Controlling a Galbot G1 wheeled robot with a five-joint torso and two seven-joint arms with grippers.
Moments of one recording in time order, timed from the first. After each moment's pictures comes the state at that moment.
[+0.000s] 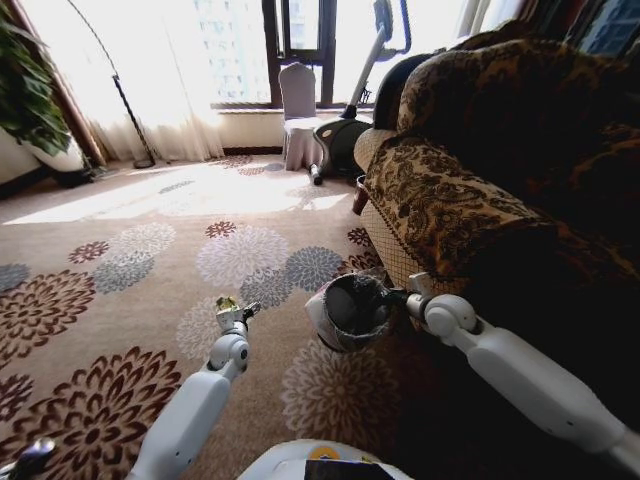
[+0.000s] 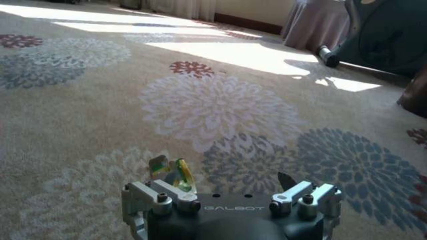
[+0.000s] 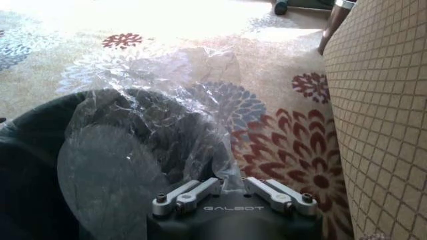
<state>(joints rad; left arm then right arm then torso) 1.07 -1.14 -0.26 -1.60 -0.77 0.19 -0.56 -0.71 0.68 -0.10 1.86 1.07 -0.64 0.28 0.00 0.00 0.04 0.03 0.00</state>
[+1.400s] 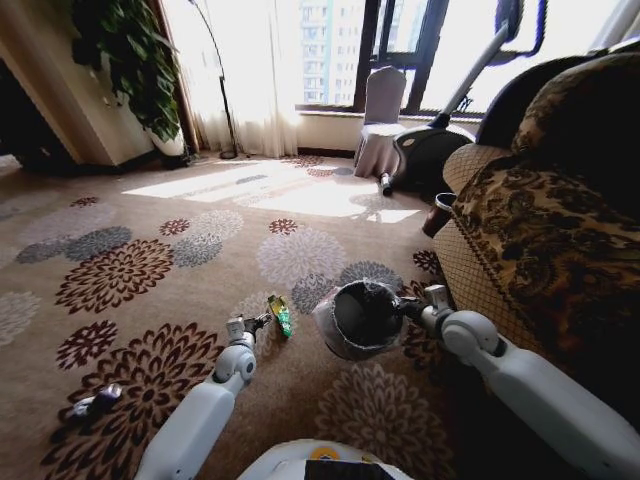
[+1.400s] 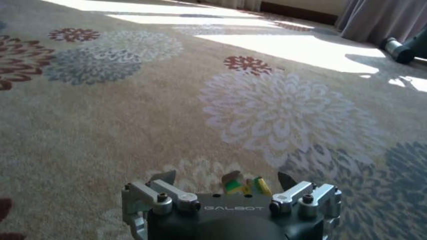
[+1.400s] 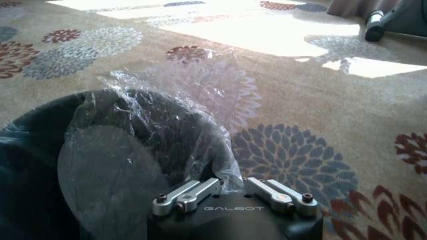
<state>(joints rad) 1.13 -1.14 -0.21 -1.63 -0.72 0.24 -0.51 -0.90 0.65 0.05 1.94 1.00 -0.60 0.24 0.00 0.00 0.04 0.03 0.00</state>
